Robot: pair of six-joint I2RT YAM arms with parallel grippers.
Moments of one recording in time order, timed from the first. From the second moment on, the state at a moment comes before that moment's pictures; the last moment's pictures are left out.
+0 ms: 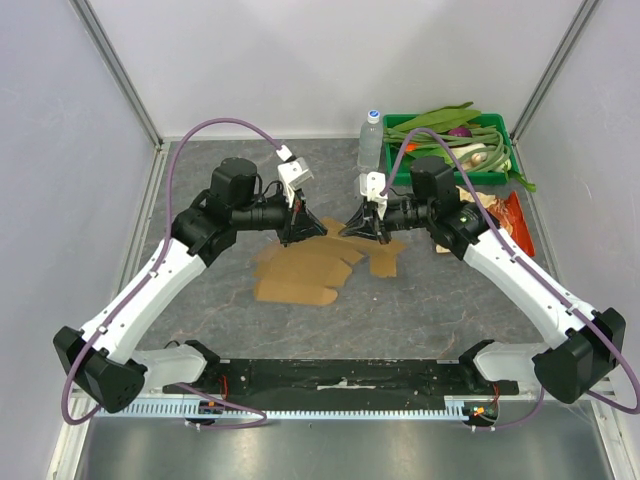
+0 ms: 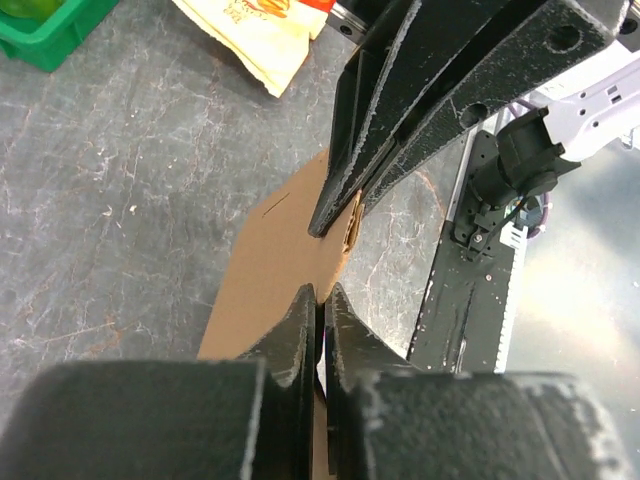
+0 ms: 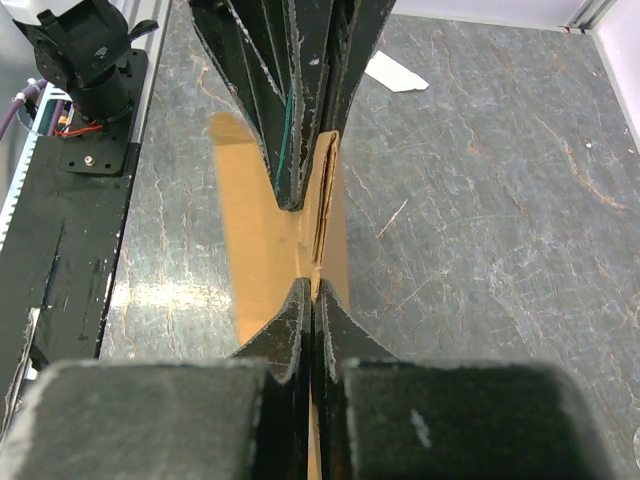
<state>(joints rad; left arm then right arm) -0.57 1.20 1.26 -0.49 0.67 0.01 0.56 1.28 1.21 -0.38 -0.91 -0.52</state>
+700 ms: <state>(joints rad) -0.23 0.88 1.01 -0.45 0.31 -0.34 0.44 1.28 1.20 -0.34 -1.01 -0.44</state>
